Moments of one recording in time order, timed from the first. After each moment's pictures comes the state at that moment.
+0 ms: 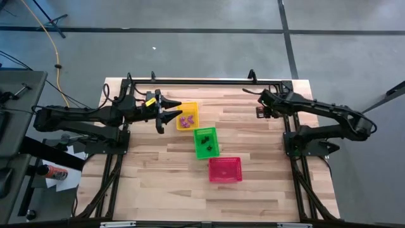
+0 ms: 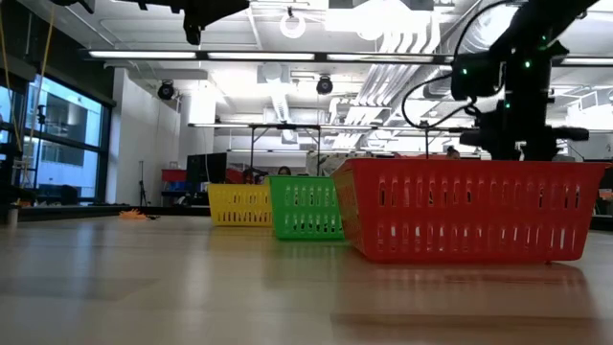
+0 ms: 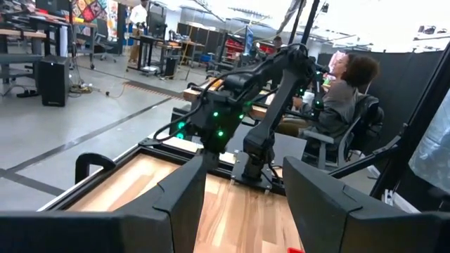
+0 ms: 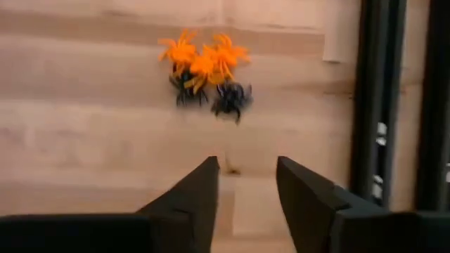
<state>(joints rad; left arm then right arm) 0.09 0.90 0.64 0.31 -0.09 -0.21 -0.61 1.13 0.65 -0.91 0.26 0.87</state>
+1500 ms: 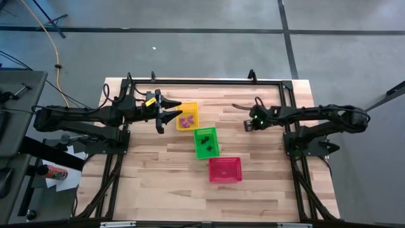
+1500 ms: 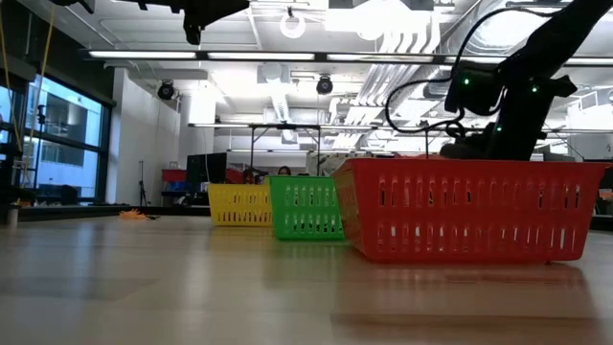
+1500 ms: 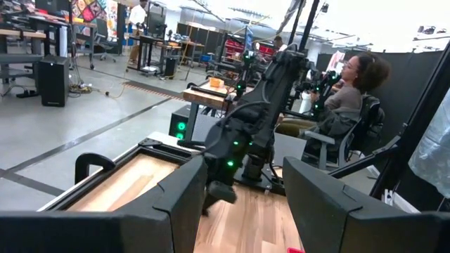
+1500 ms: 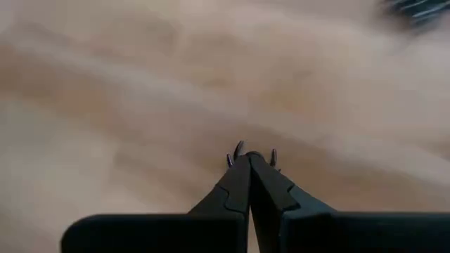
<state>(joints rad) 0.09 0.90 0.64 0.31 -0.09 -0.21 -0.35 1.23 0.46 -0.41 0.08 0.93</state>
